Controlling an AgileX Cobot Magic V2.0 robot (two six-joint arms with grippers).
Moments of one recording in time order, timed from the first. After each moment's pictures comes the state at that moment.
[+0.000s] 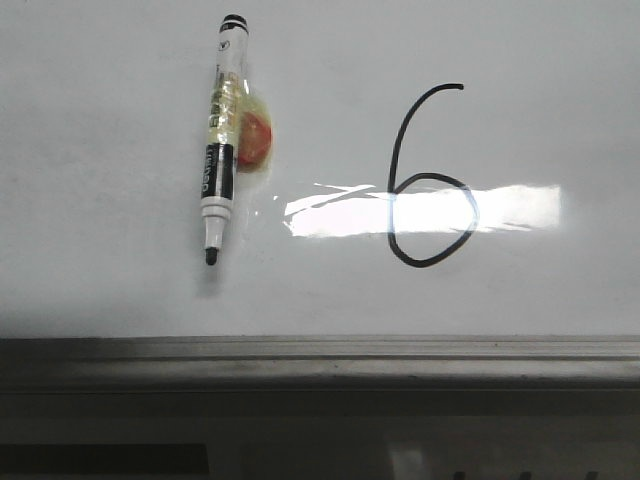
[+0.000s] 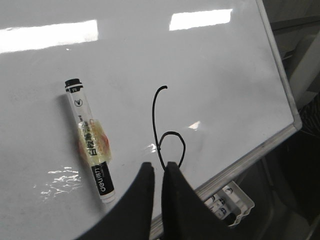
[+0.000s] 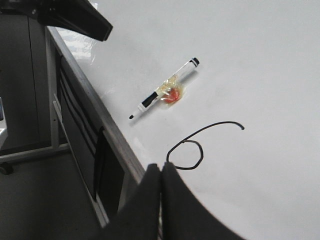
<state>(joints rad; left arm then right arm) -1.54 0.80 -0.61 -1.80 -0.70 1.42 1.10 0.13 -0.55 -0.27 0.73 -0.01</state>
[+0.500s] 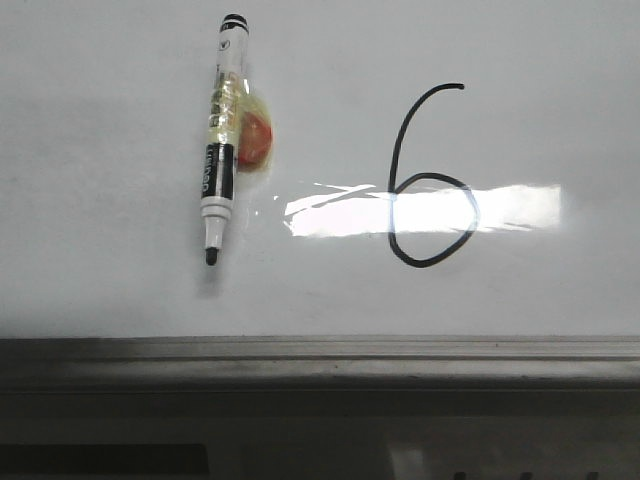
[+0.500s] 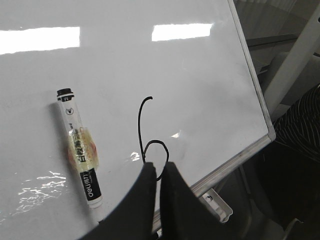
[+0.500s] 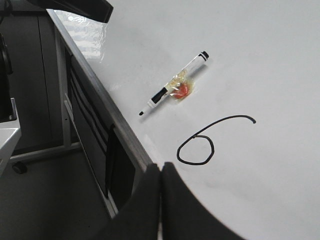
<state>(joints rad) -1.55 0.75 -0.61 -1.81 -0.68 1.42 1.10 0.13 -0.55 -0.24 0.74 -0.01</state>
